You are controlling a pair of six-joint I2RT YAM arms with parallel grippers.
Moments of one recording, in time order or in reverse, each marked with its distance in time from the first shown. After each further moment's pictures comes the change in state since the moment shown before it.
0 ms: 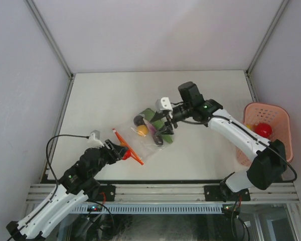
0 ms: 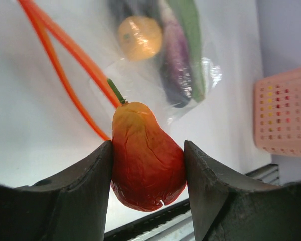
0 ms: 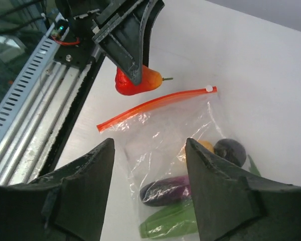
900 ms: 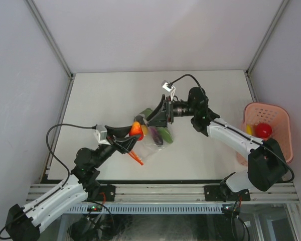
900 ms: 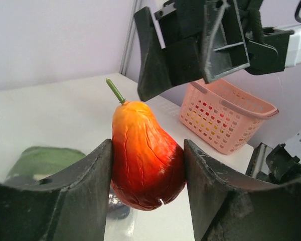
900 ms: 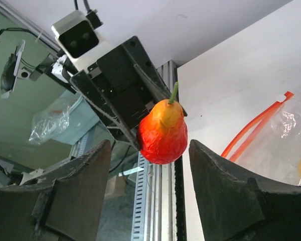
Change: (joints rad) left arm 0.000 0.246 -0.085 1.092 0.358 0.577; right arm -0.055 -0.063 -0.335 1.040 -0.013 1.535
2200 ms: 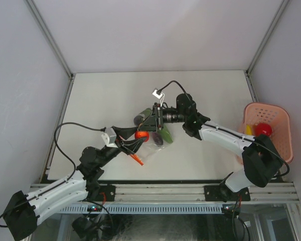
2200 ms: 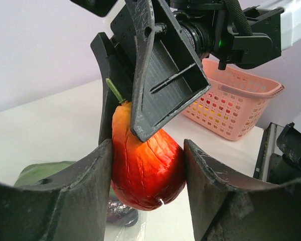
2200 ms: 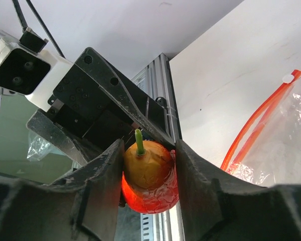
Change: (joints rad) left arm -0.084 0.164 -0.006 0.195 0.033 0.174; right arm 0.128 0.056 -0.014 -0.038 0.182 0.032
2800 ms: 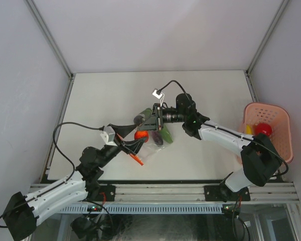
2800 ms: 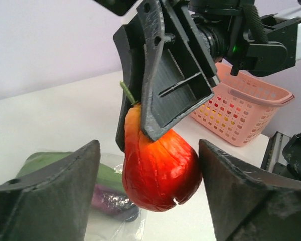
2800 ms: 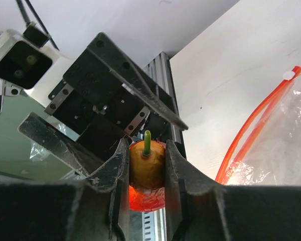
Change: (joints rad) left arm -0.008 -0.015 0.003 -0.048 -0.078 -0.022; right arm -0.005 0.013 0.000 0.003 0.003 0.008
